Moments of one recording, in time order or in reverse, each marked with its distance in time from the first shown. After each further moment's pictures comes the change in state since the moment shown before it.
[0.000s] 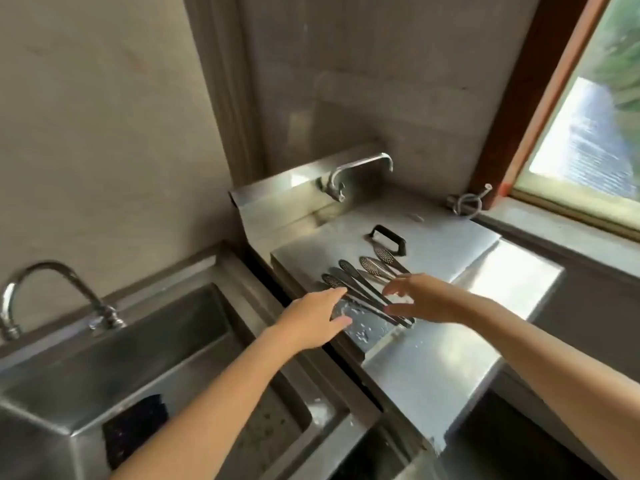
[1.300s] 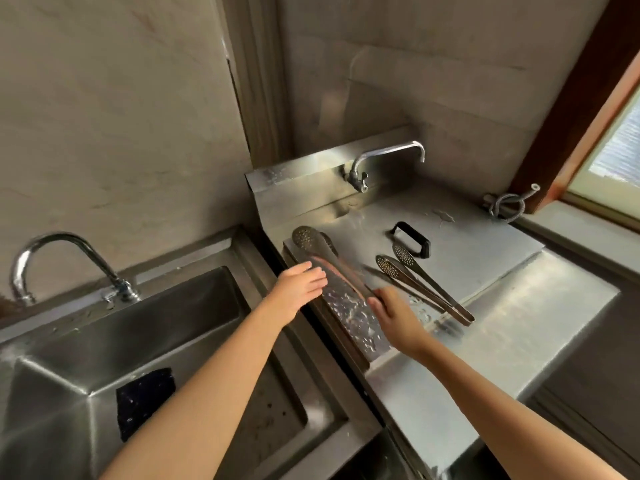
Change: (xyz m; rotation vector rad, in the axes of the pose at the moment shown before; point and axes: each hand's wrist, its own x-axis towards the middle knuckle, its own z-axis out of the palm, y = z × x) left_hand 0.055 -0.049 -0.001 -1.492 0.360 -0.431; right_hand 0.063 -0.004 0.083 0.505 0.324 0.023
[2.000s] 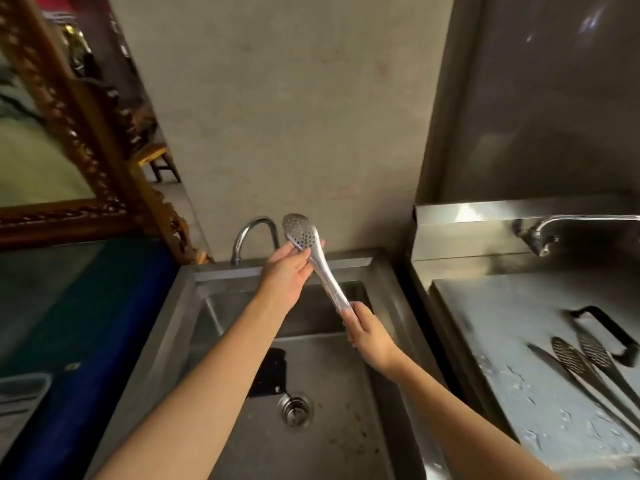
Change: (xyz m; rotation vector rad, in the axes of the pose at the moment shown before) left_hand -0.111 0.088 -0.221 -0.537 0.305 0.539; right_hand 0.045 -0.206 0.181 0.386 -0.408 -0.239
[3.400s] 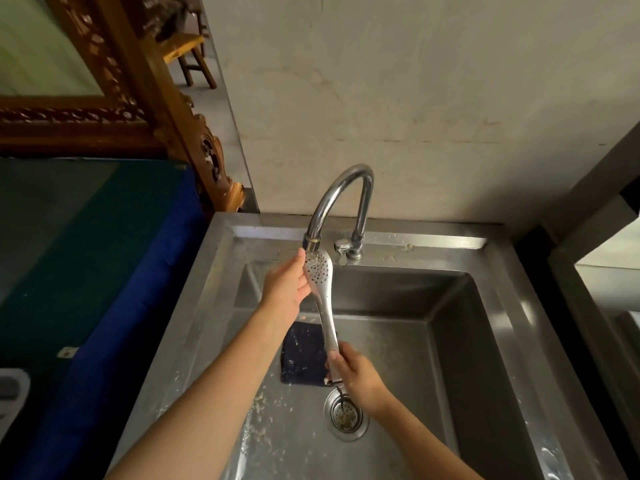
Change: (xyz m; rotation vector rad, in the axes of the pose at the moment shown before) left_hand 0.146 -0.020 -0.235 0.165 0.547 -0.234; right_hand 0.133 0.125 0.214 0.085 -0.352 0.281
